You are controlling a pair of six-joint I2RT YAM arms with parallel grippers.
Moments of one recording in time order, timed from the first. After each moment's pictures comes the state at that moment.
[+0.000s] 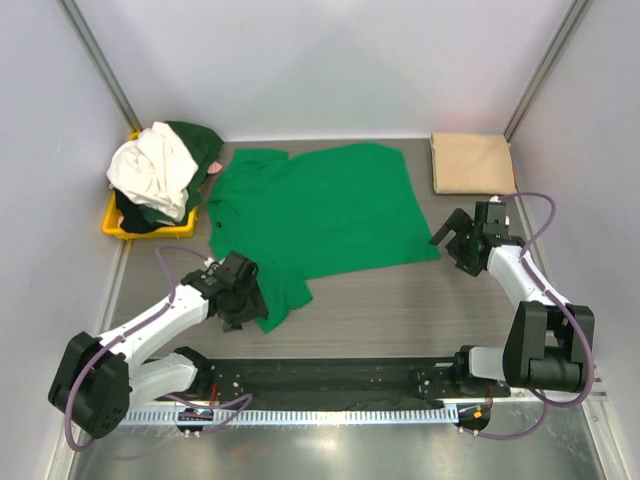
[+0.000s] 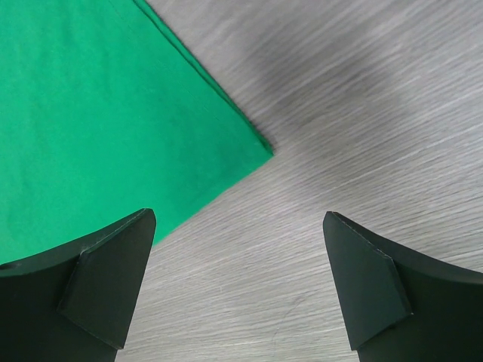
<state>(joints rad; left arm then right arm) -0.54 1.09 0.61 -0.77 -0.06 -0.90 -0.10 1.29 0.76 -0.40 -0.08 0.62</state>
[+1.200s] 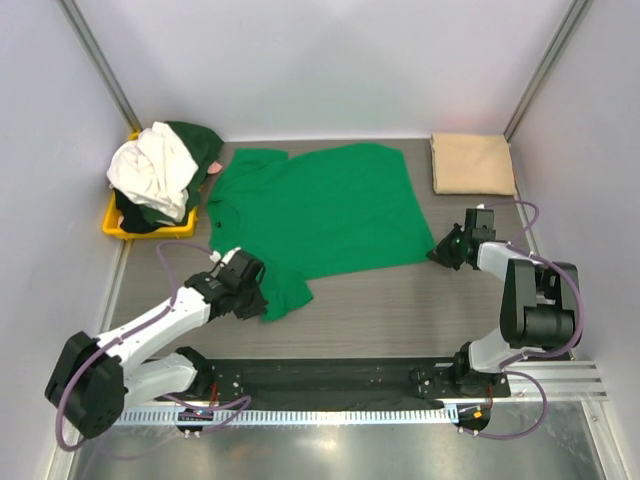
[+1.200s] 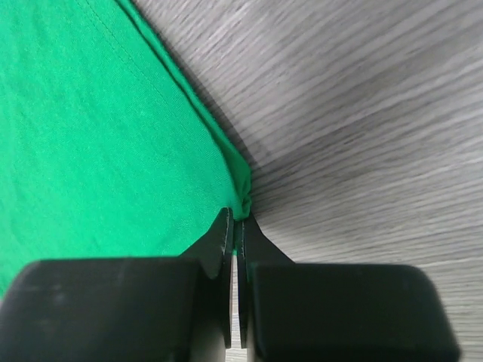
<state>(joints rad) -0.62 1.11 0.56 -0.59 -0.10 -1.00 -0.11 1.54 0.69 -0.11 -0.21 0.66</state>
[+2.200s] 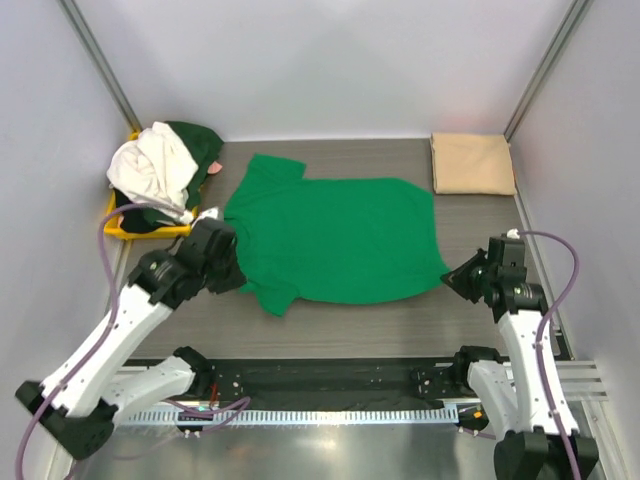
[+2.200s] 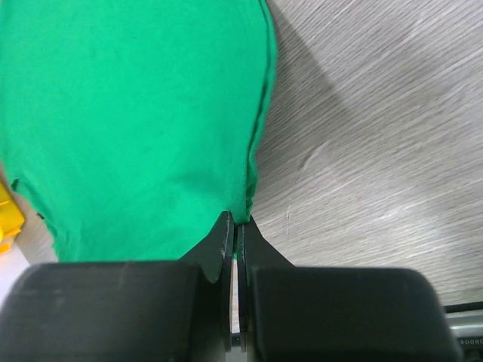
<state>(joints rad) -0.62 0.90 1.06 -1.11 -0.20 -0.85 -0.11 0.71 0.64 -0.79 -0.16 0.77</state>
